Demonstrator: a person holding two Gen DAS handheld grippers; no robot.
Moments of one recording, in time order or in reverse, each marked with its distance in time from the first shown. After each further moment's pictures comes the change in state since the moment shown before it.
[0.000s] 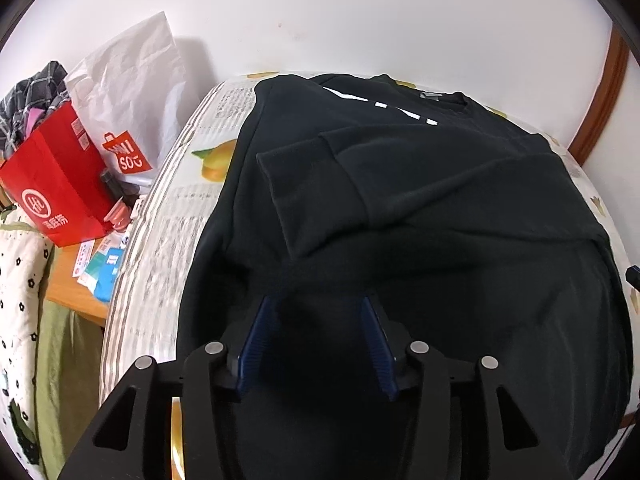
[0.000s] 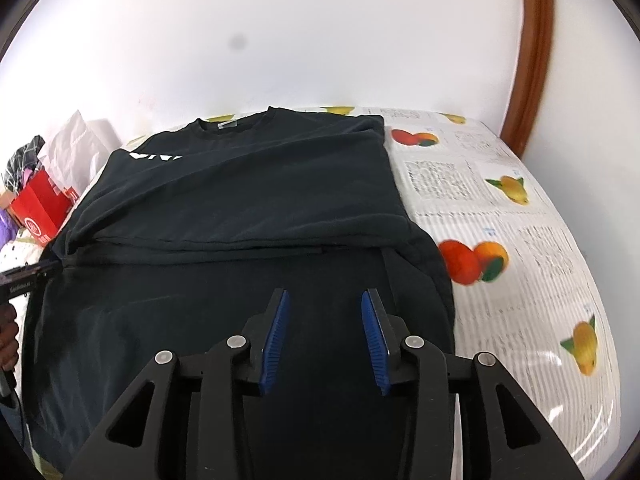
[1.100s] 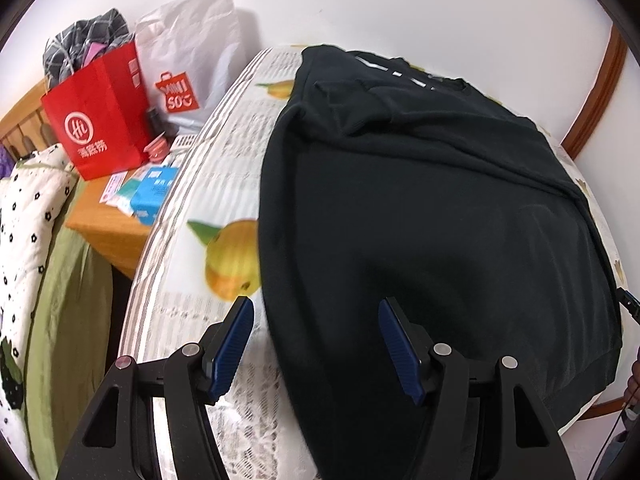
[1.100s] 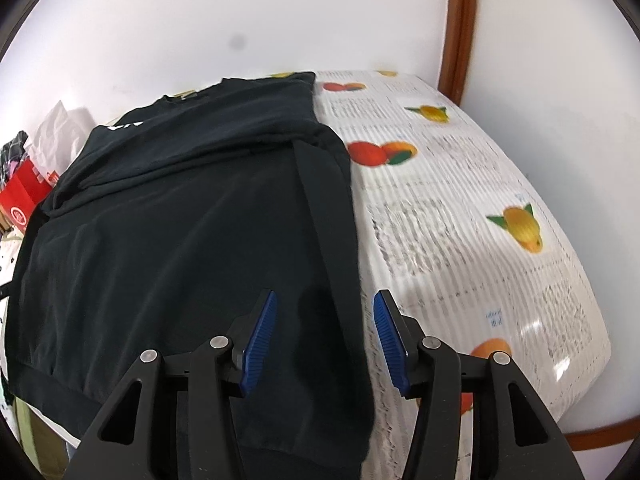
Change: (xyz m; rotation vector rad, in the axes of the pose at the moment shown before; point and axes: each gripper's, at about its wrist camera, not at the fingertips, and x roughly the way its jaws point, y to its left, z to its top) left arm -0.057 0.034 -0.101 -0.084 0.032 0.002; right arm -0.049 -0.054 -0.099 0.081 0.049 -0.096
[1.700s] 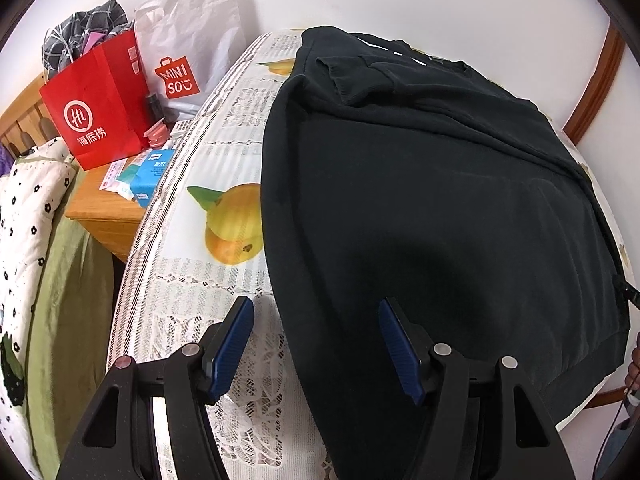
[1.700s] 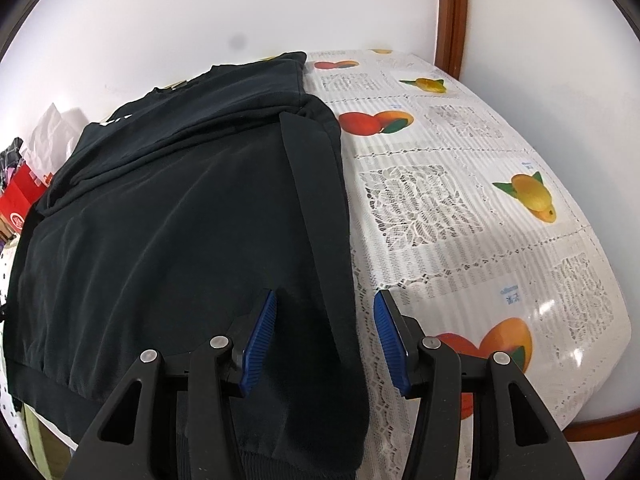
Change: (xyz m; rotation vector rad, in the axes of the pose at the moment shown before) left arm 0.005 0.001 -0.021 0.019 0.029 0.007; right arm 0.021 -0.009 -0.011 0.034 0.037 0.028
